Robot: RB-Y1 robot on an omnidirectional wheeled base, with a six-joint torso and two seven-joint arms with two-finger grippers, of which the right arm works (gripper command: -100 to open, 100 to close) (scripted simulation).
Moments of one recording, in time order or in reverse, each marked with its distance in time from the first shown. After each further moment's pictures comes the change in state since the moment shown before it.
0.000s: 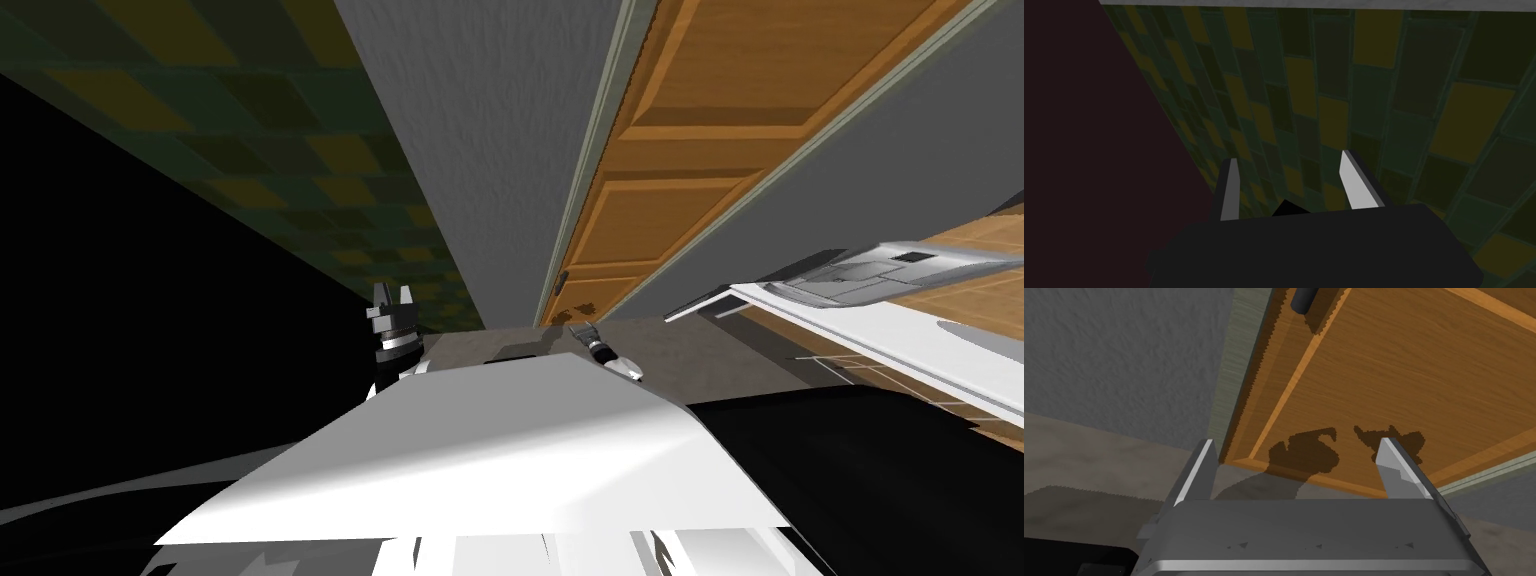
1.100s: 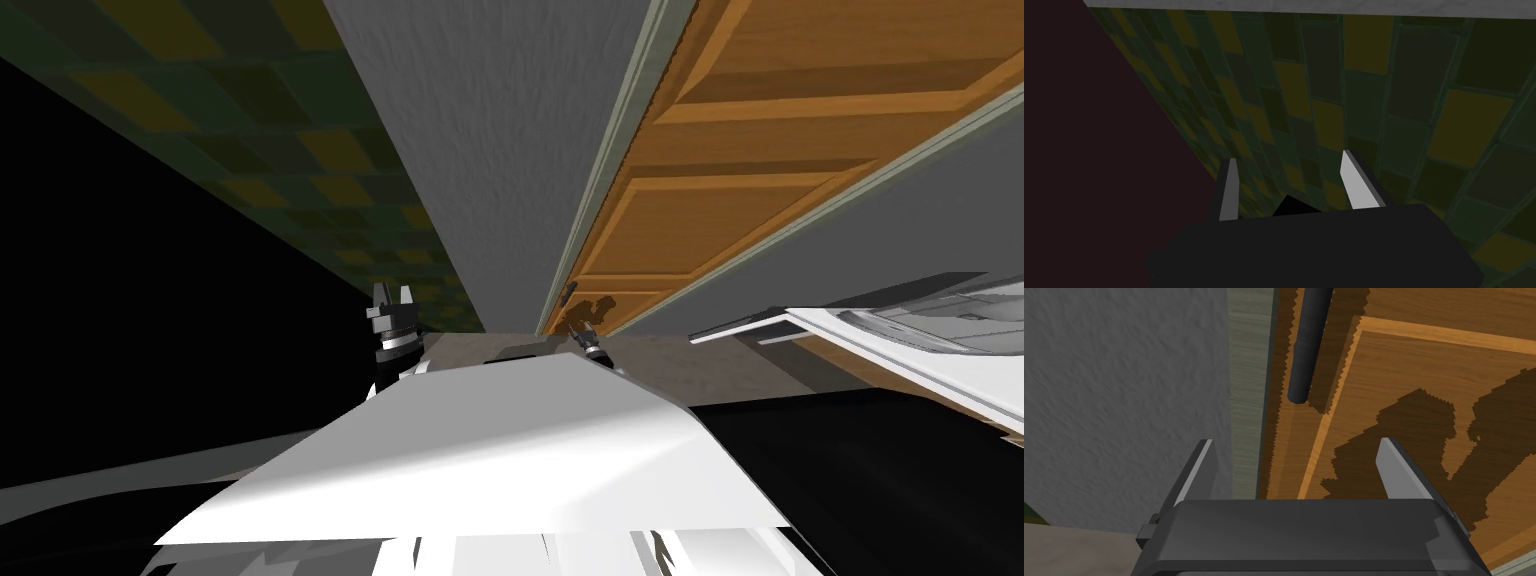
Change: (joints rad) arm -0.054 0.047 -0.121 0.176 -0.285 0.189 0.121
